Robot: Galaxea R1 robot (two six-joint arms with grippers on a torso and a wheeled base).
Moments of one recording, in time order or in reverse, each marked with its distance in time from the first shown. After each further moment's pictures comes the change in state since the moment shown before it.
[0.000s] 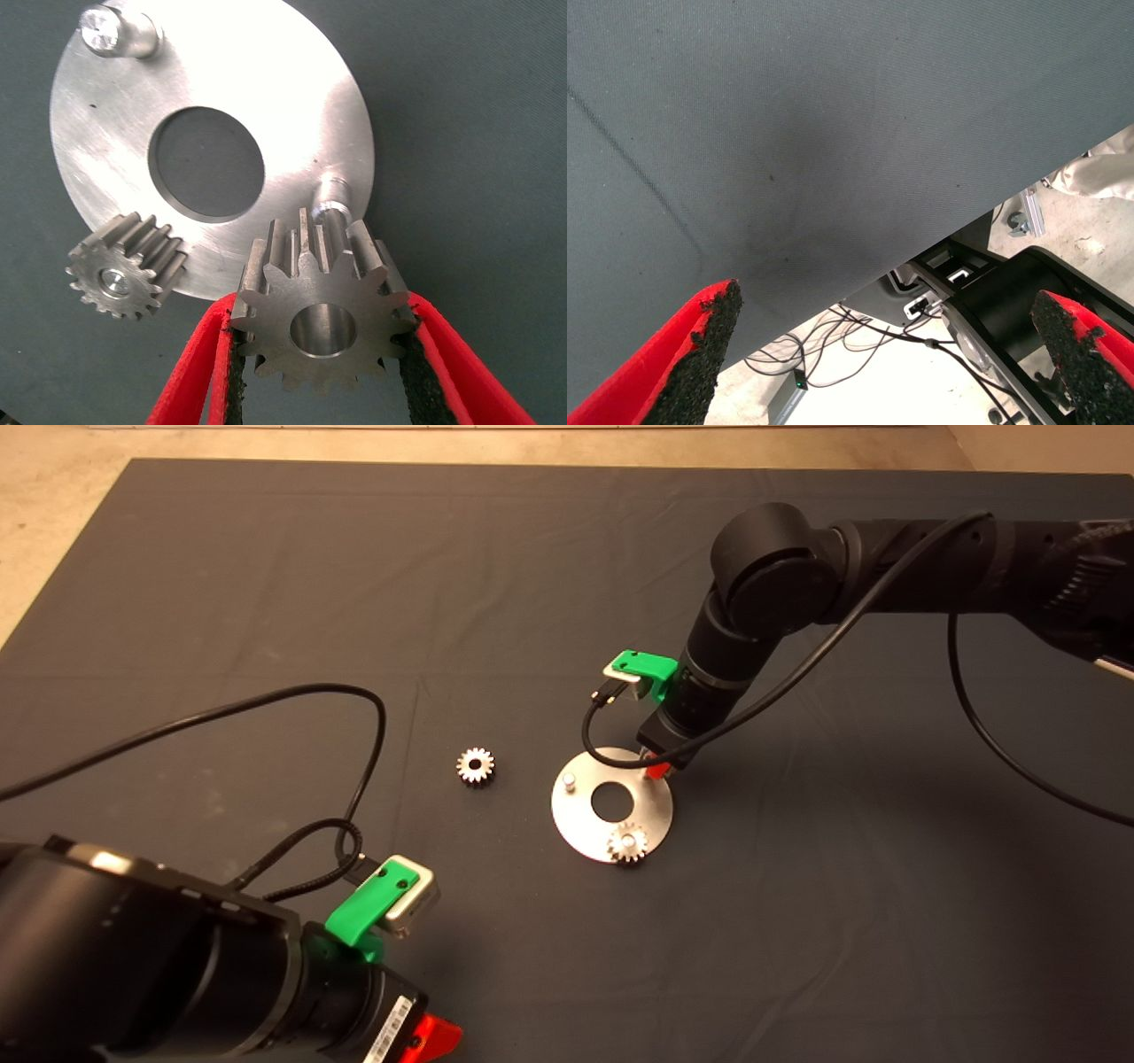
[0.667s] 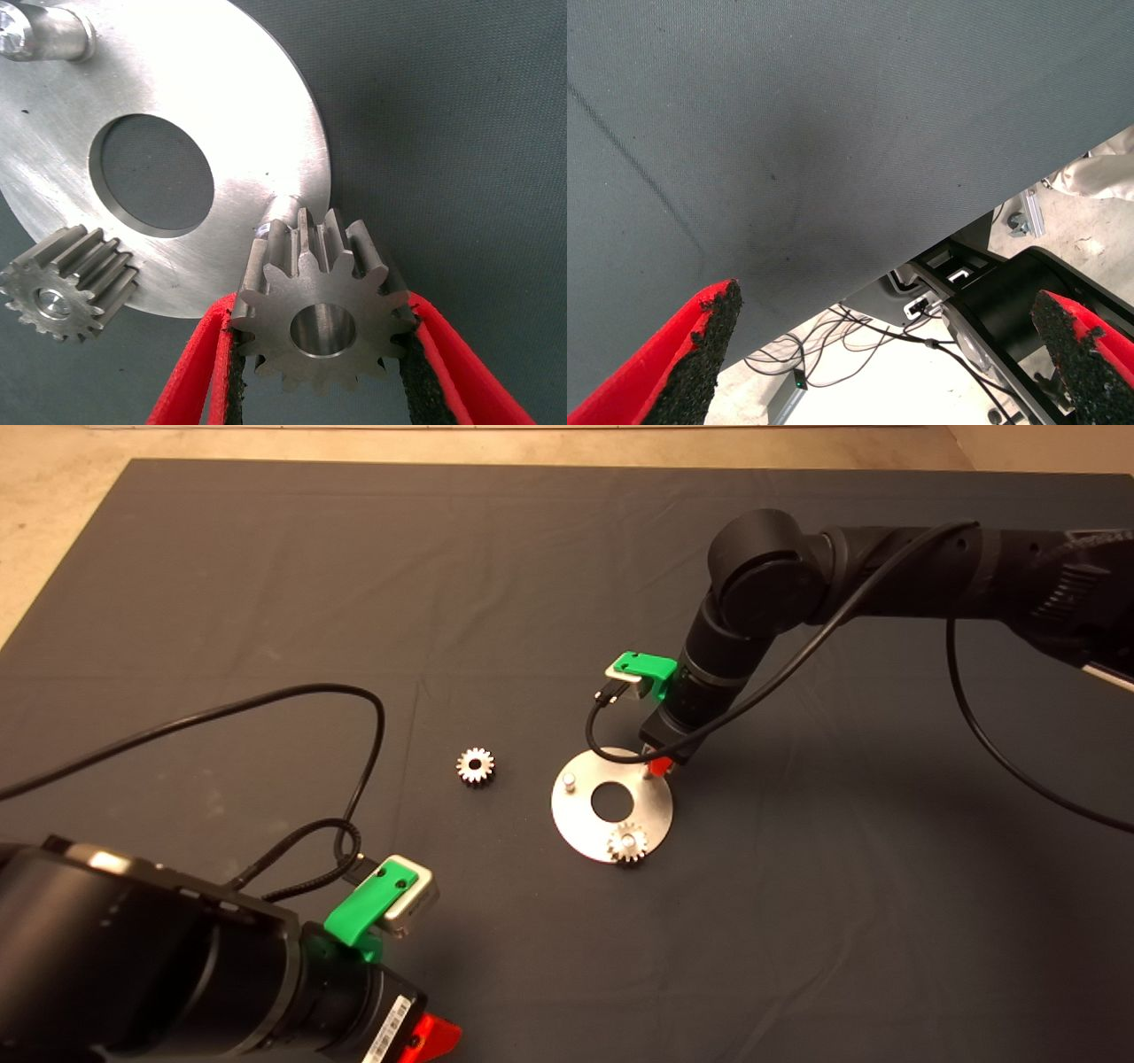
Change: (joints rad) left arm 0.000 -0.002 0.000 0.000 -0.001 0.000; right arm -0.020 0.001 -0.078 -0.001 -0.001 -0.077
